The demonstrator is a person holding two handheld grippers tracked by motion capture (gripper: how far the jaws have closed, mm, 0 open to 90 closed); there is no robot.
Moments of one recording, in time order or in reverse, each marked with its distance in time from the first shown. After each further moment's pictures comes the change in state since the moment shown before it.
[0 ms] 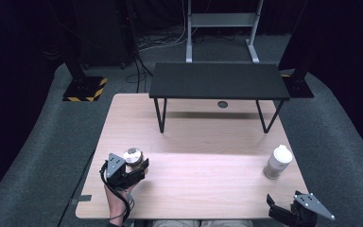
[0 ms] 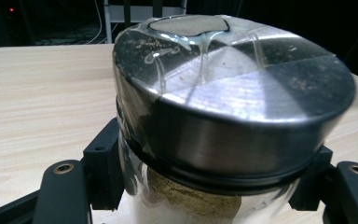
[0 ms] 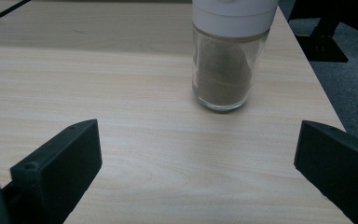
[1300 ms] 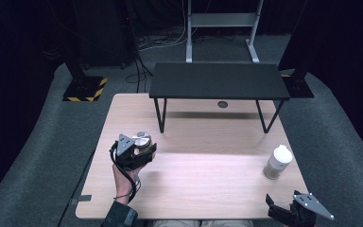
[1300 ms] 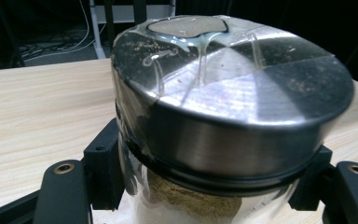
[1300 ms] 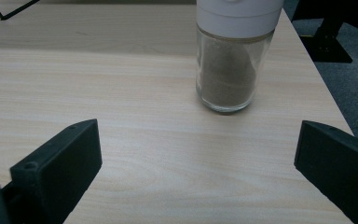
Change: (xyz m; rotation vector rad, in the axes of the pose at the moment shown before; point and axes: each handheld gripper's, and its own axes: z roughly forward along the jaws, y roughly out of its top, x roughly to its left) left arm 0.005 0.042 0.044 0.028 -0.040 0.040; right arm 0.000 -0.001 0.001 -0.005 0.010 0.006
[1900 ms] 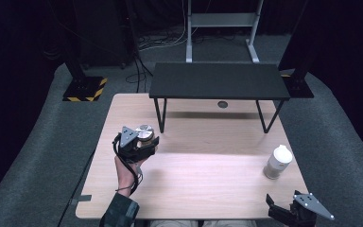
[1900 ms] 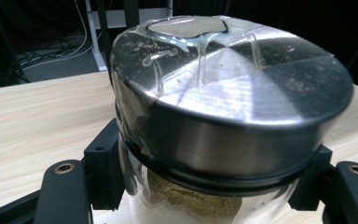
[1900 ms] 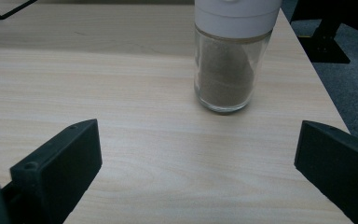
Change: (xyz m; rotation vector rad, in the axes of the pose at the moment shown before) left arm 0.000 0.022 0.012 -0.002 -0.007 0.033; right arm 0.000 0.000 0.000 -0.001 -0.006 -0.003
